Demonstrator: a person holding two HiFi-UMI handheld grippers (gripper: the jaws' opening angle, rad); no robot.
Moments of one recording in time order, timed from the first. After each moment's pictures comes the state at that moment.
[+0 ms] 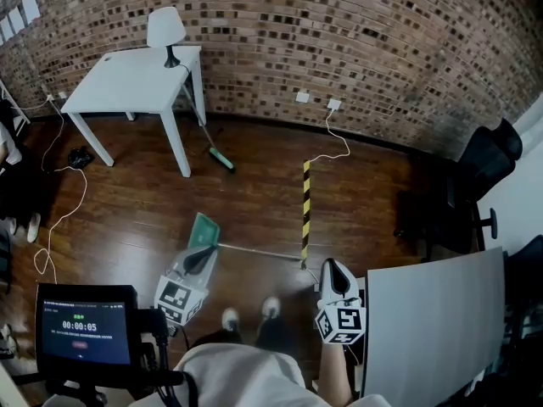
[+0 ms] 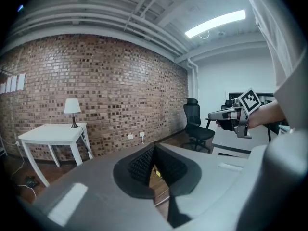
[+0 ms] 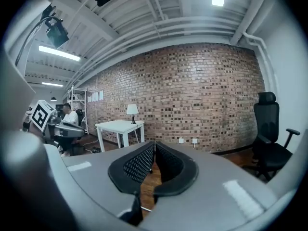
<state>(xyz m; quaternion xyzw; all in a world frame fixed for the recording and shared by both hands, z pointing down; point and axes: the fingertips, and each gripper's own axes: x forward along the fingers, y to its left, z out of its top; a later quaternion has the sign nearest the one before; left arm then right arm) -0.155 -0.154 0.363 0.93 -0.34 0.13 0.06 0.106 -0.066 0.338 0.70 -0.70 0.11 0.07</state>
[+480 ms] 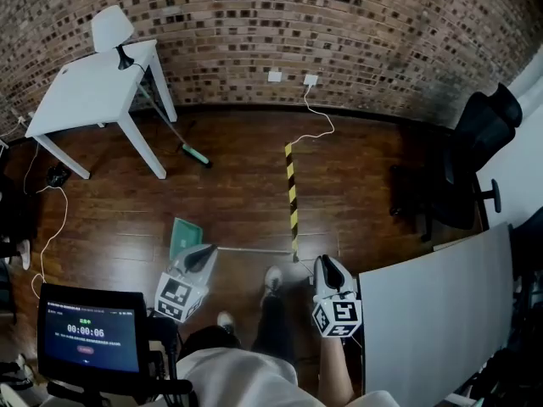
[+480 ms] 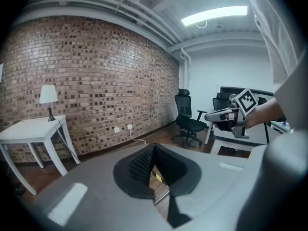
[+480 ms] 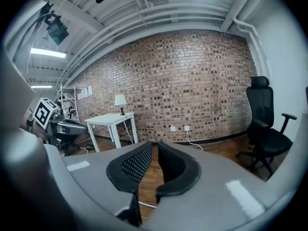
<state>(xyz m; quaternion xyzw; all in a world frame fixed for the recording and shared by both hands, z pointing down) -0.042 -0.214 0.445 0.94 -0.27 0.18 0.07 0.199 -0.106 0.437 0.72 -0.67 0.17 0.08</state>
